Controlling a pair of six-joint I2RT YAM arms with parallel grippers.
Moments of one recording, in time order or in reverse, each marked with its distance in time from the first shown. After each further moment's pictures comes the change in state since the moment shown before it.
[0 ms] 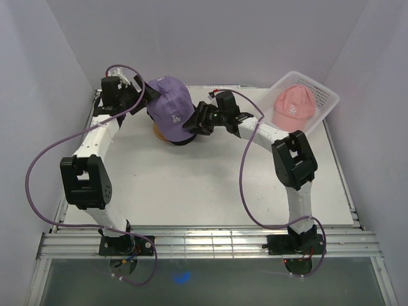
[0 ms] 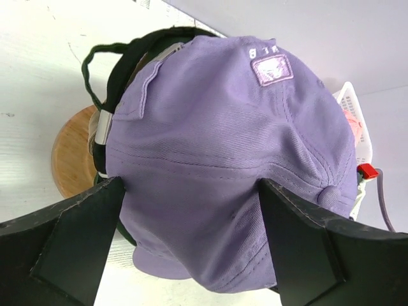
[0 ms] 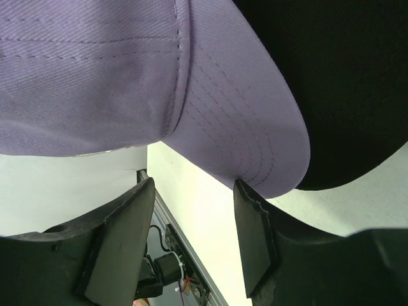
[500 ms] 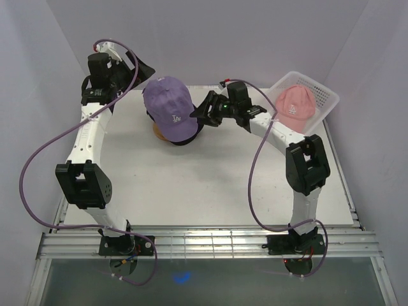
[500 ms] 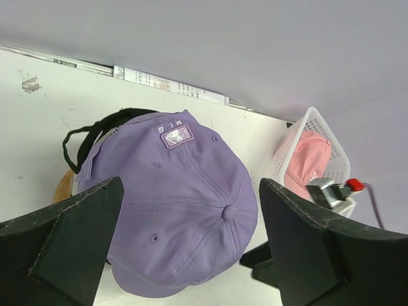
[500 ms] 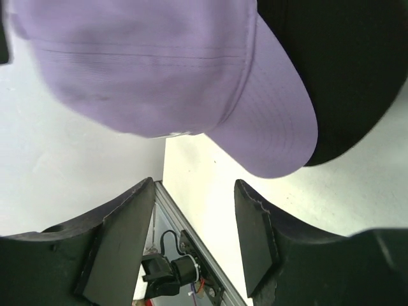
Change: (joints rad) left arm 0.000 0.006 0.329 -0.177 -0.013 0.066; right arm -0.053 -0.110 0.000 -0.058 0.009 0.008
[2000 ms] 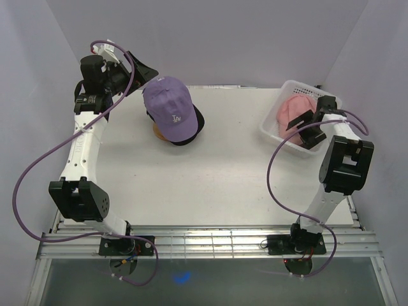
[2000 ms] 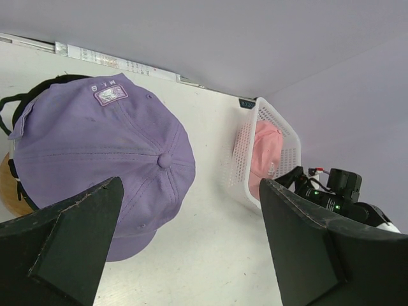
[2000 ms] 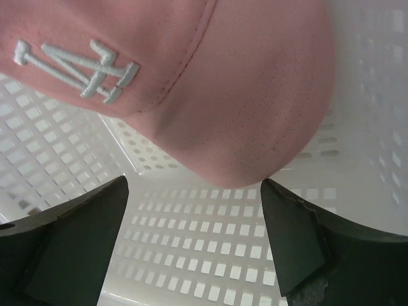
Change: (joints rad) left arm -0.007 -0.142 -0.058 -0.043 0.136 -0.076; right arm -0.722 -0.074 -0.168 -0.572 0.396 -0.163
